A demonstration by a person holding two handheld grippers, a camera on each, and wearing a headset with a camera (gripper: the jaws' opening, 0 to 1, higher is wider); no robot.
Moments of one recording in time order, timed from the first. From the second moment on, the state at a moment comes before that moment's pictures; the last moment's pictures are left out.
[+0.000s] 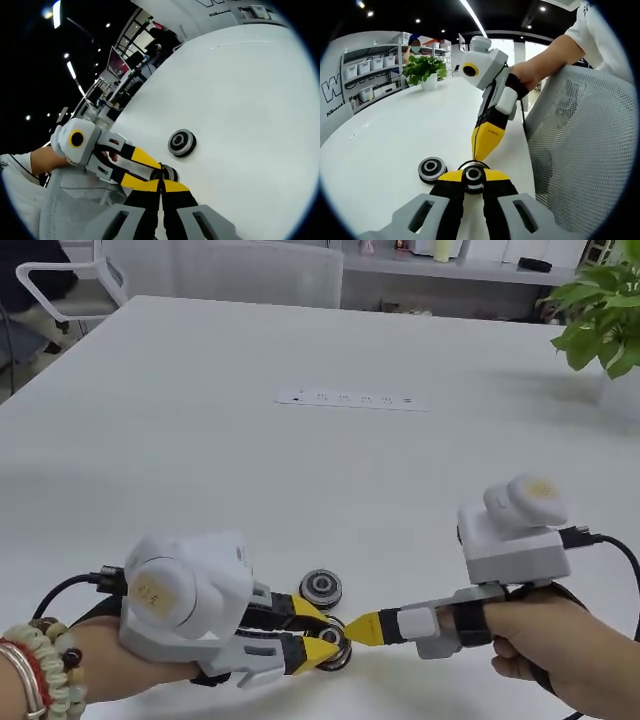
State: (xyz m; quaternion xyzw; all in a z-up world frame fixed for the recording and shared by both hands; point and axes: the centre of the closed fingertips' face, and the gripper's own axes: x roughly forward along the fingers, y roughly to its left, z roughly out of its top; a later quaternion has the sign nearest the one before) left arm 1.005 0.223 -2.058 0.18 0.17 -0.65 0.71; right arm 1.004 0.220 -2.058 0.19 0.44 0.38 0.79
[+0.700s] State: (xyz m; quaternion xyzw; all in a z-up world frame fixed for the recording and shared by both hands) left arm 0.999 0.226 -2.056 0.22 0.18 -0.67 0.69; right arm 1.001 0.219 -2.063 0.19 0.45 0.38 0.79
